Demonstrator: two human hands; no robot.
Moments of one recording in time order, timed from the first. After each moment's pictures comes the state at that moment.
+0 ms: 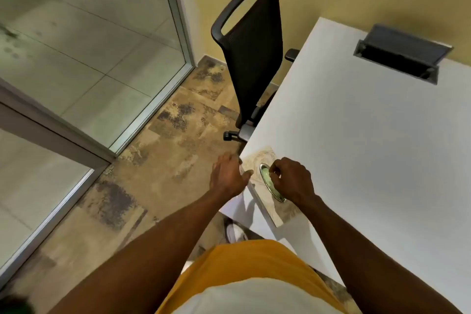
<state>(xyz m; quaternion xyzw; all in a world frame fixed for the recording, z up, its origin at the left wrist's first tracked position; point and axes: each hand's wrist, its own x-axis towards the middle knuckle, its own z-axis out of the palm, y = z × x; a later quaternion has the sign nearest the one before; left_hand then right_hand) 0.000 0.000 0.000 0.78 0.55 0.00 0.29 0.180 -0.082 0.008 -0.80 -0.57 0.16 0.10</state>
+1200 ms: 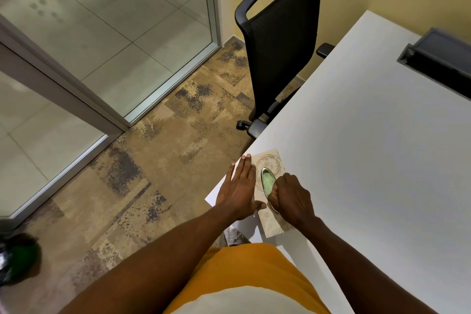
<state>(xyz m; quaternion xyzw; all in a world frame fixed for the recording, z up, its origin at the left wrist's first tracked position) 0.030 -0.039 -0.047 0.85 0.46 -0.13 0.20 0.212 -0.091 -0.051 -0.72 -0.66 0.20 -0.03</state>
